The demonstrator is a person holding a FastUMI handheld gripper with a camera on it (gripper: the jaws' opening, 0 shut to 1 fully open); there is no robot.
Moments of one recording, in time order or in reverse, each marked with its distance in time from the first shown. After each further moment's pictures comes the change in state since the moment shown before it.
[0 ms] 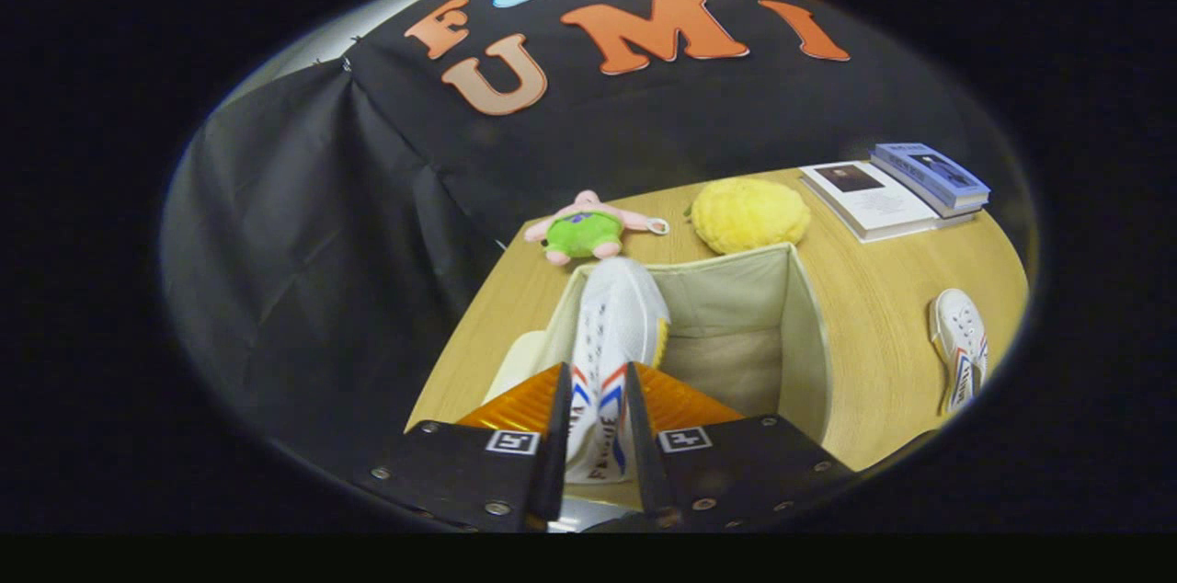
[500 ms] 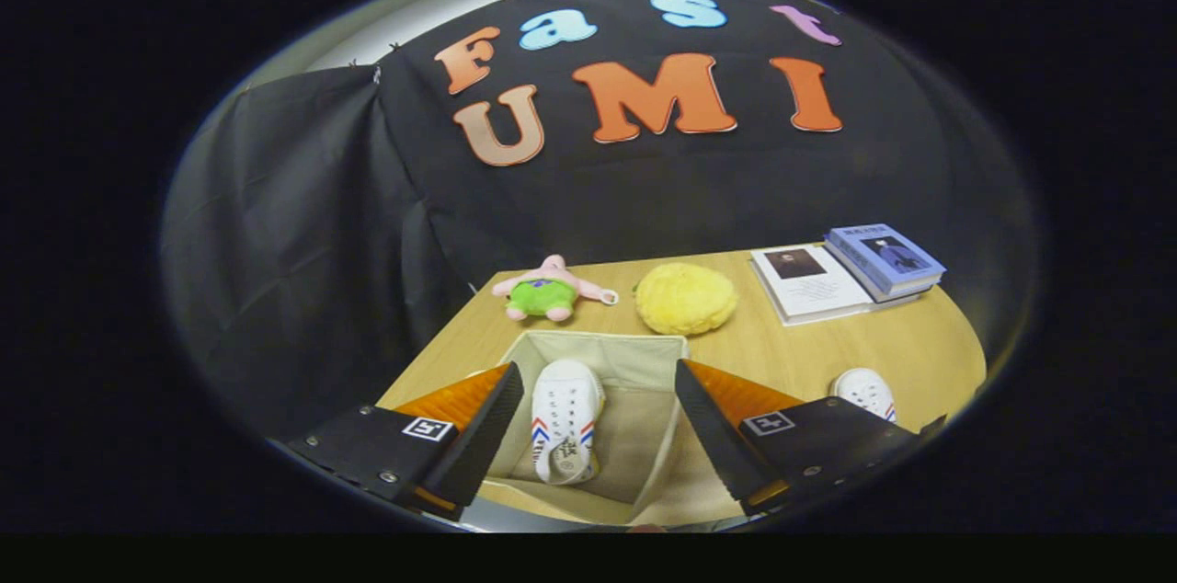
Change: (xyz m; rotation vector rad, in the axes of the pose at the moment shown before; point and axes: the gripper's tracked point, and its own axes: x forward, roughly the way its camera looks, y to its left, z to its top) arm -0.061 -0.085 0.056 -0.096 -0.177 -0.120
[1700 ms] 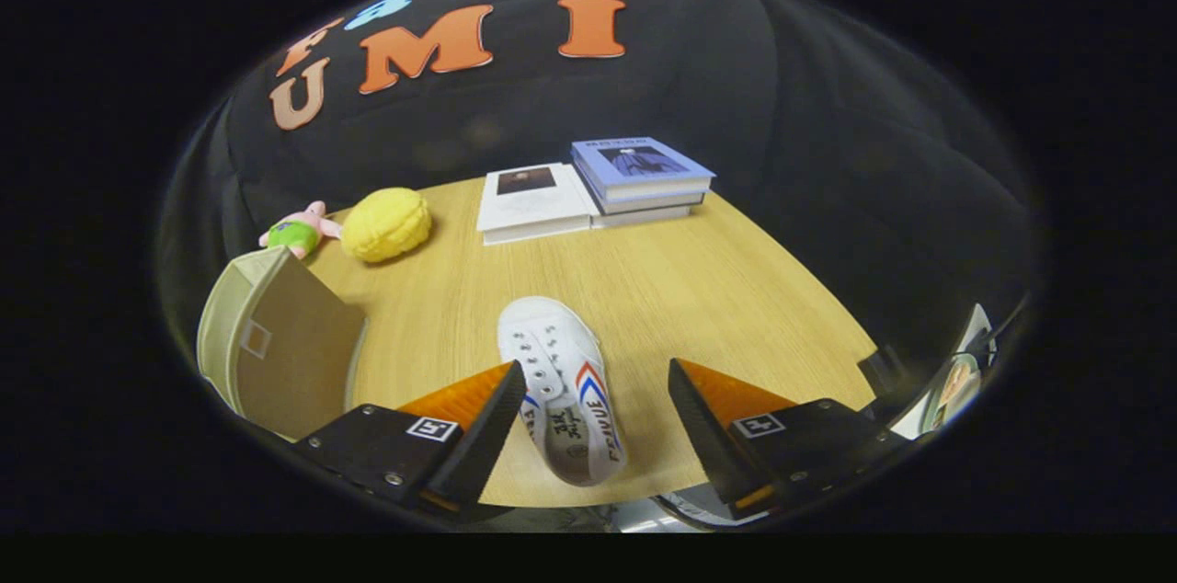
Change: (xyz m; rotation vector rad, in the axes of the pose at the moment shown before) arm -0.039 -0.312 -0.136 0.072 0.258 -0.453
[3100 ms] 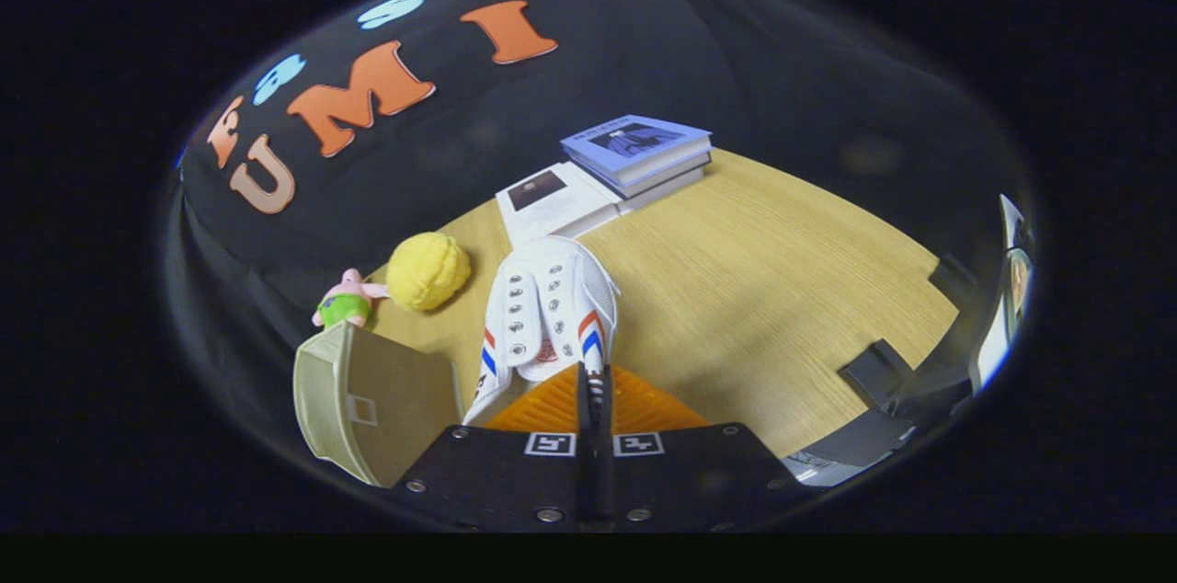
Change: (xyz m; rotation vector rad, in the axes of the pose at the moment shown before) arm -0.032 0.077 0.030 0.350 0.022 0.152
